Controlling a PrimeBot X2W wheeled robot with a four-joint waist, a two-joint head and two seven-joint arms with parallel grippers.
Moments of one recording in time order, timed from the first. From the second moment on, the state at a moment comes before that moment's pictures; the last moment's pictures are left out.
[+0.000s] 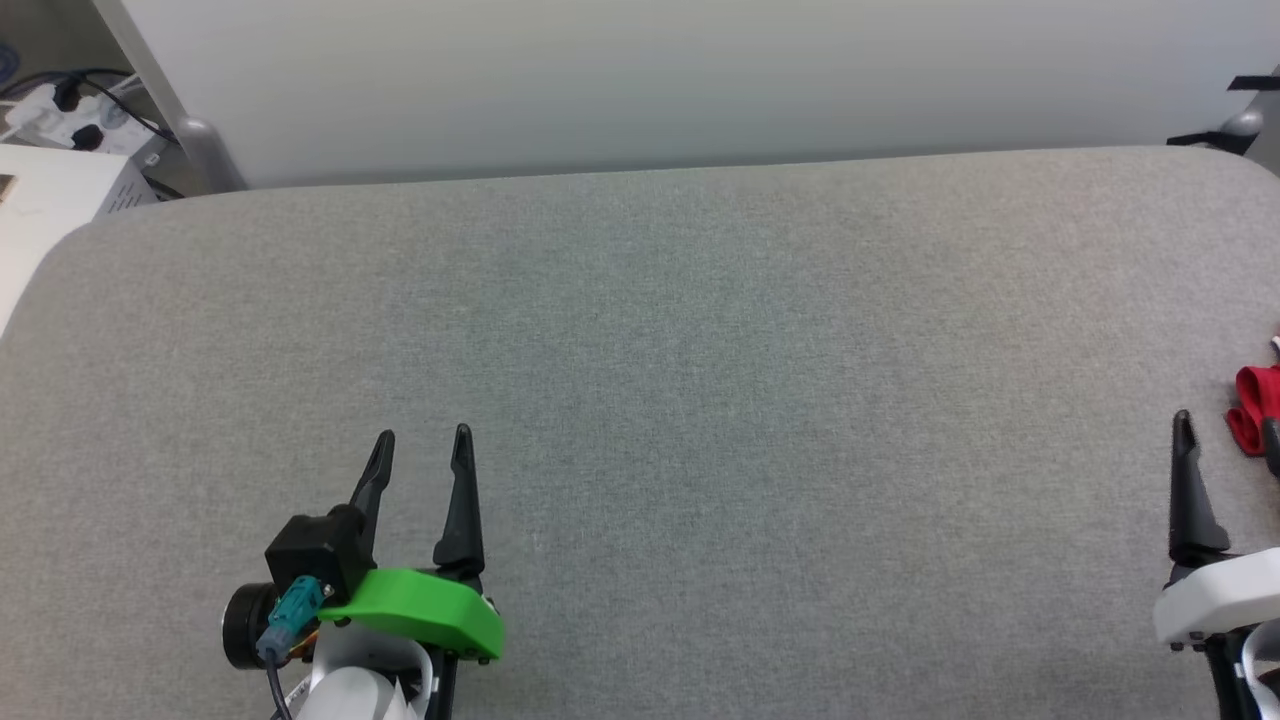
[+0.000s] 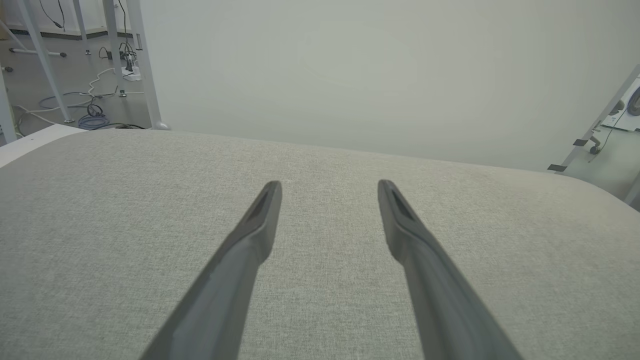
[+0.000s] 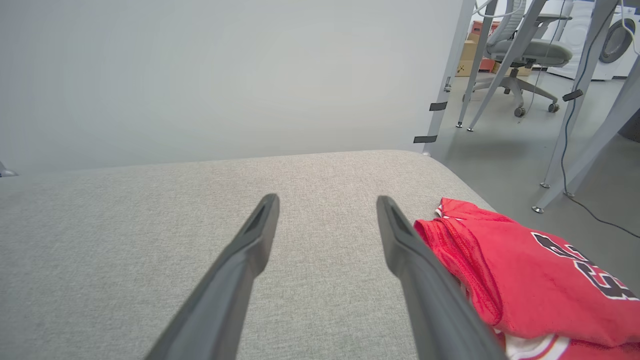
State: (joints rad) left arm -0.09 0.14 -0.22 0.14 -0.36 0.09 -0.26; right arm -0.04 -0.16 -0.23 0.07 0.17 0.13 -0.12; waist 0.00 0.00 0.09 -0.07
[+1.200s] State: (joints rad) left arm 0.02 0.17 -0.23 0.19 -0.37 0.09 -0.25; right arm 0.19 -0.10 -0.06 -0.25 0.15 0.13 0.01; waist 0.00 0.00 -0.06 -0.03
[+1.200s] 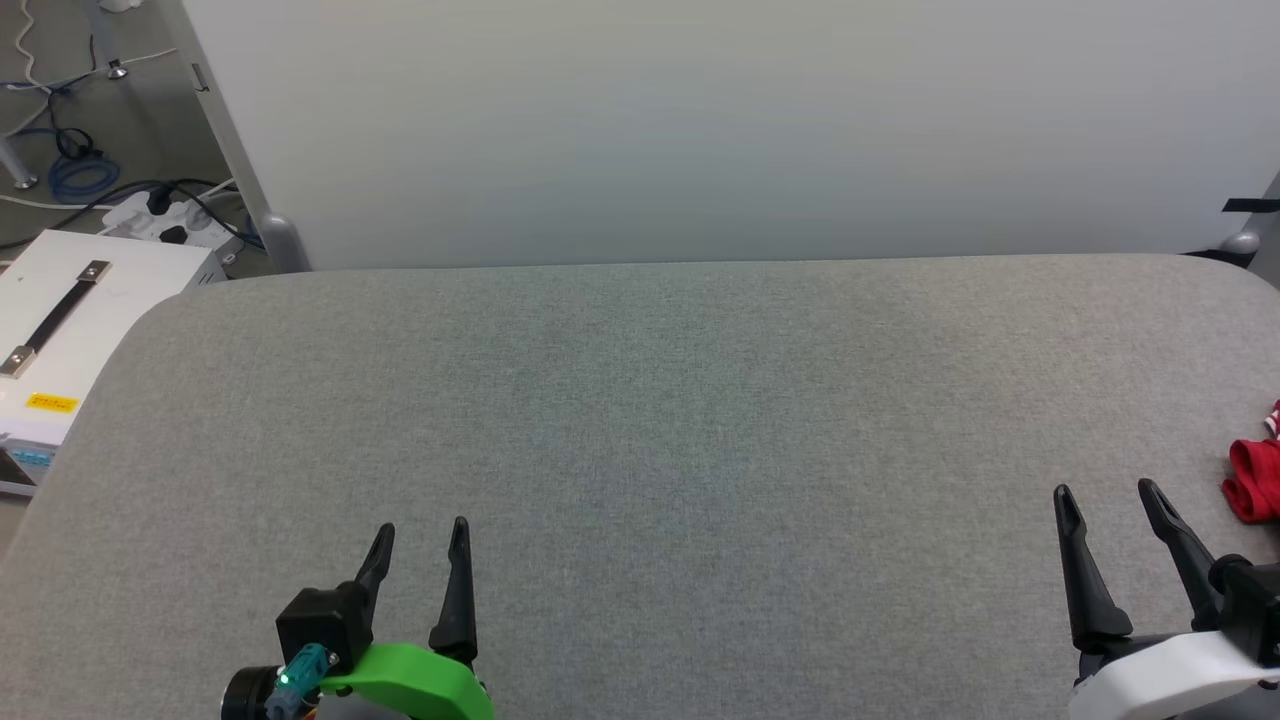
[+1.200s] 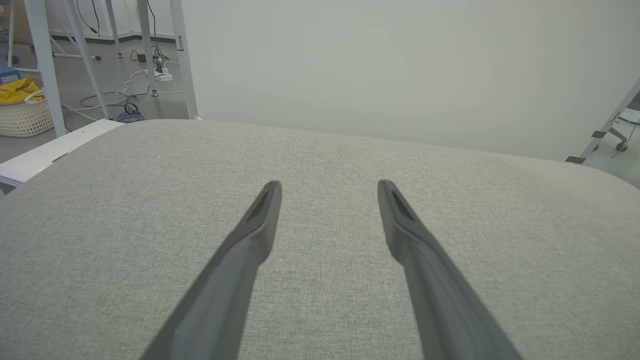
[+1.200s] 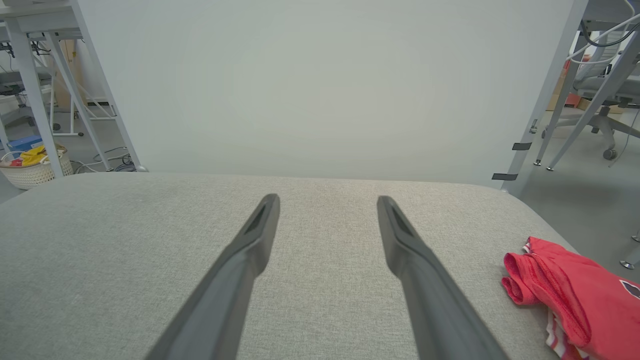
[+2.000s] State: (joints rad) left arm 0.02 0.16 -0.22 0.18 -0.34 0.09 -0.22; right arm 0.18 -0.10 -0.06 -0.22 0.15 0.13 0.01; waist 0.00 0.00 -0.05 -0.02
